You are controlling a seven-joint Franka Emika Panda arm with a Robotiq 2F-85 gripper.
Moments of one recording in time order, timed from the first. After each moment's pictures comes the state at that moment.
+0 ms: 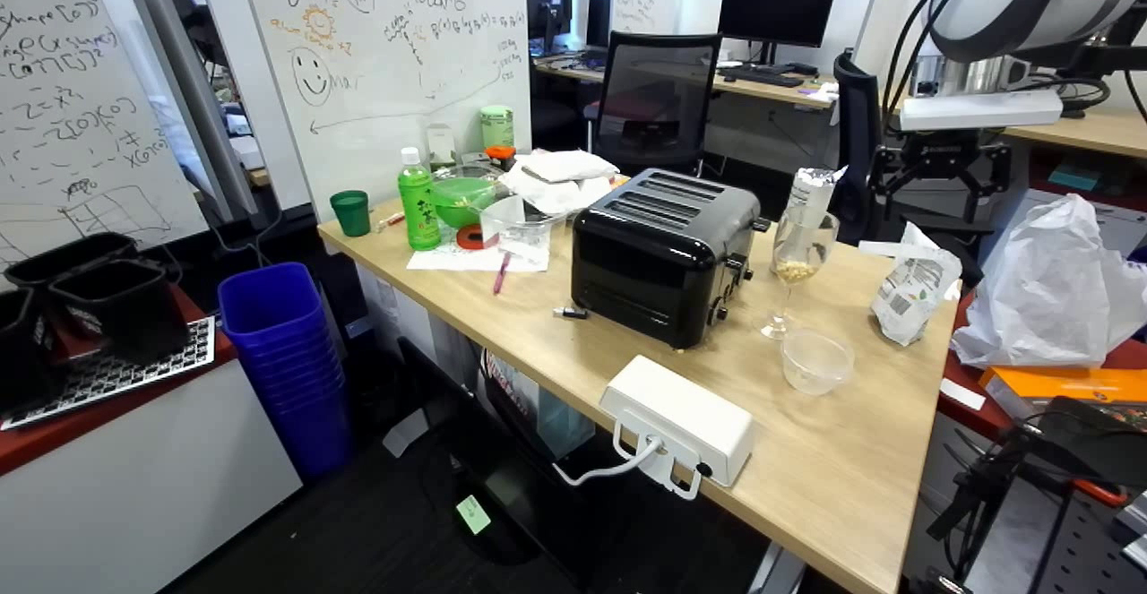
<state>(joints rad) -0.25 0.08 -0.23 -2.34 -0.15 2.28 0.71</state>
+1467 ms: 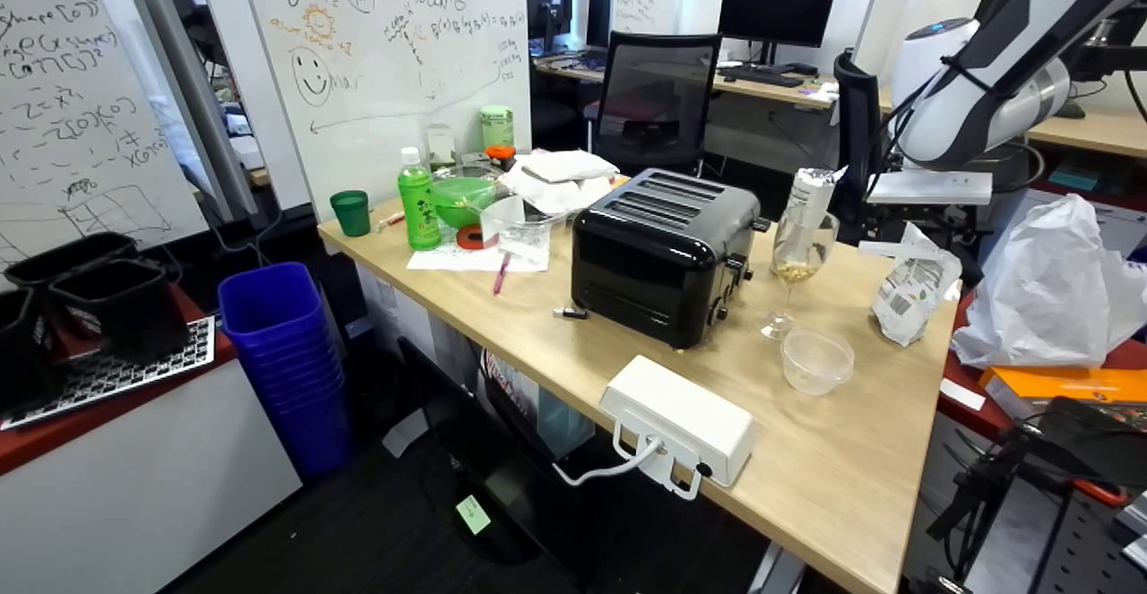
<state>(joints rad) -0.14 0.43 -0.44 -2.24 -0.28 2.61 0.91</state>
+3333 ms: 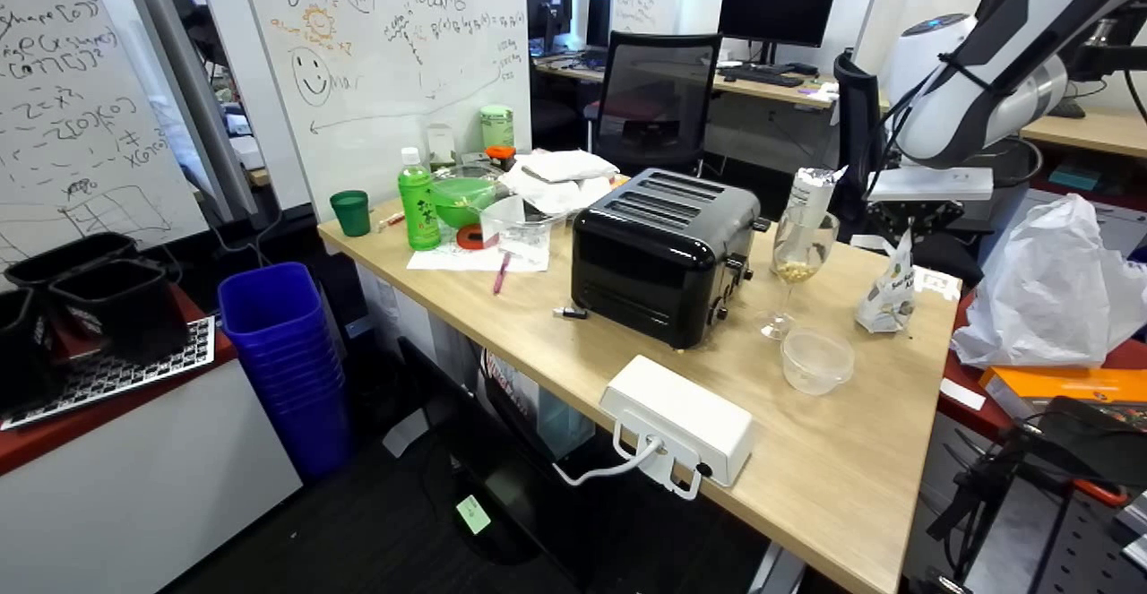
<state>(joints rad) -0.11 0.42 -0.46 -2.24 -0.29 2.61 0.87</state>
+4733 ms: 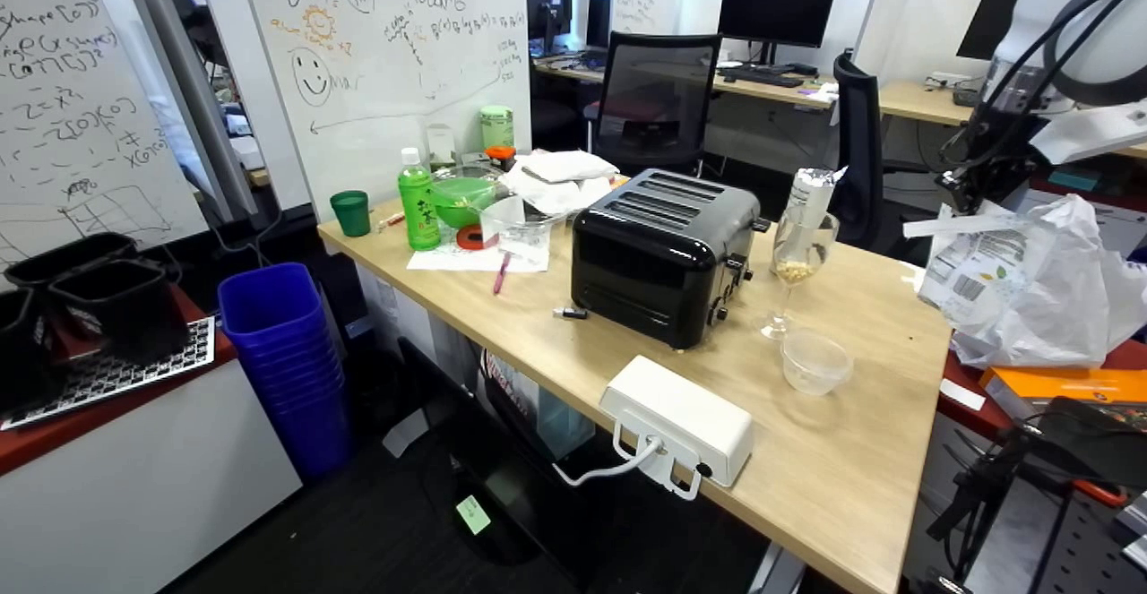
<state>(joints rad) -0.16 -0.14 -0.43 -2.63 -0.37 2.59 0.12</state>
